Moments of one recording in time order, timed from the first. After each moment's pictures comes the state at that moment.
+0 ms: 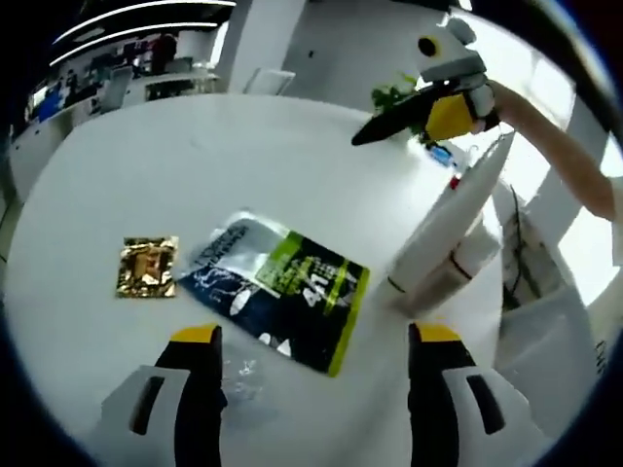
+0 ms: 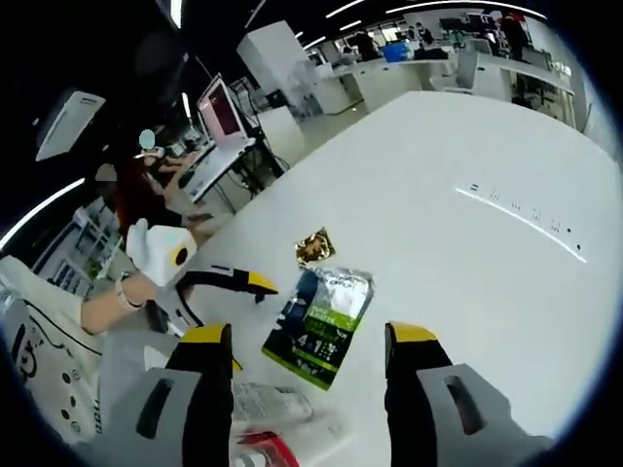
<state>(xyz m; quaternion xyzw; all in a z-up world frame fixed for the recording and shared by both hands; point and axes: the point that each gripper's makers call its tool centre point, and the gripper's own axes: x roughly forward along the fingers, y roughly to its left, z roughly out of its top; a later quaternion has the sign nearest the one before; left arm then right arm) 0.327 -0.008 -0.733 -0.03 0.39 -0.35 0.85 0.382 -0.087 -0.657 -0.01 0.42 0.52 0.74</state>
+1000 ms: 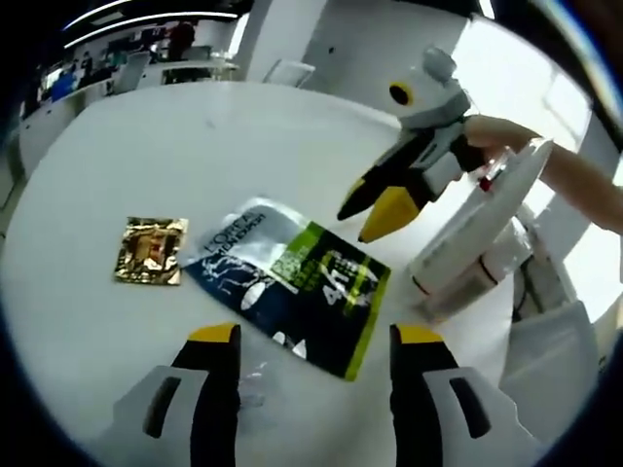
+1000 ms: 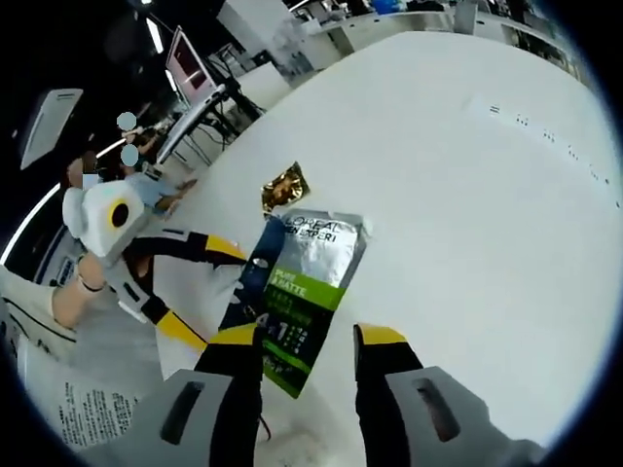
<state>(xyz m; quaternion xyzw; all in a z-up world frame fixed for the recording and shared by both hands) 0.333 -0.005 -0.753 -0.04 0.41 -0.32 0.85 0.402 -0.075 -0.748 -0.04 0.51 0.51 0.69</state>
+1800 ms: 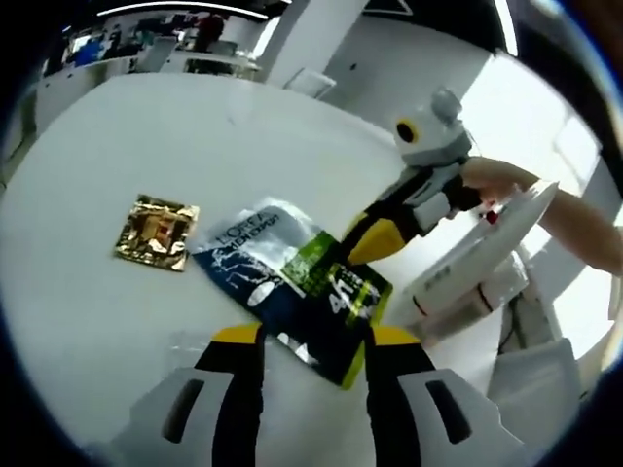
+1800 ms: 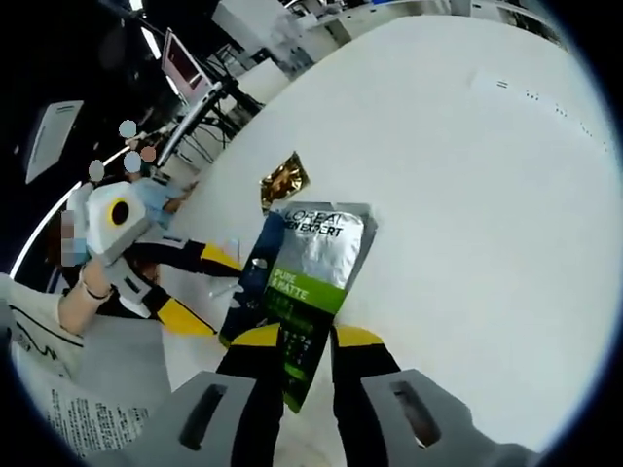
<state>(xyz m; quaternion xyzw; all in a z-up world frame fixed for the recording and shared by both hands) 0.332 0.003 -0.748 -0.13 0.40 -0.30 0.85 0.393 -0.065 -0.764 -0.01 0.52 0.52 0.68</state>
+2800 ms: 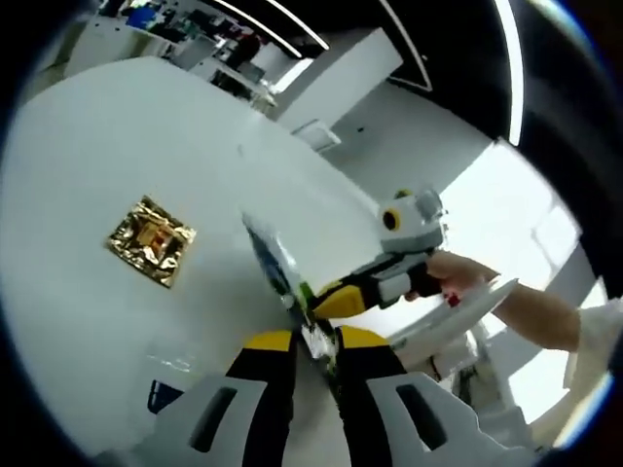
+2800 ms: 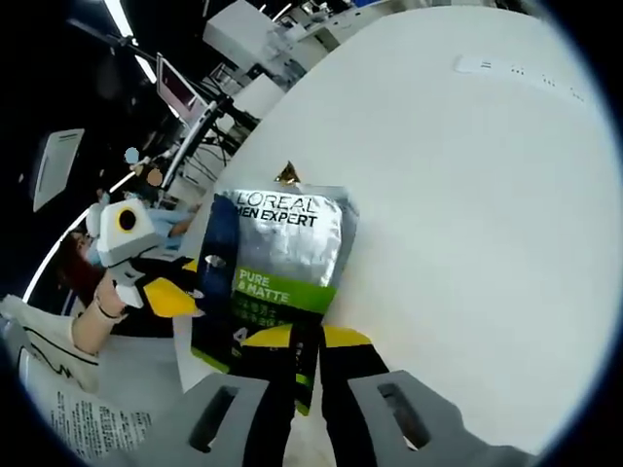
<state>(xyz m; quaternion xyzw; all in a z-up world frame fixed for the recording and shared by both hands) 0.355 -0.004 -0.710 -0.30 0.32 -0.30 0.85 0.381 -0.055 -0.758 0.06 0.52 0.51 0.68</state>
